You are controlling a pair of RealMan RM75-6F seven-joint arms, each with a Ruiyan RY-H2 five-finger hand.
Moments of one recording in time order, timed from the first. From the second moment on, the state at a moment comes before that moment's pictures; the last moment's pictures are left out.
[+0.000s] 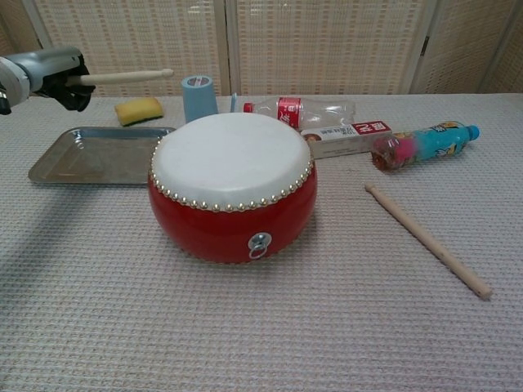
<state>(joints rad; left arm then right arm) -0.87 -1.52 -0.33 -1.02 0.83 0.78 0.23 0.01 -1.03 0.06 -1.56 -1.58 1.61 0.18</state>
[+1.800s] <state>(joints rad) -0.82 -1.49 -0.37 -1.05 0.79 0.75 0.14 0.00 -1.01 0.06 -1.58 -1.60 1.63 0.20</state>
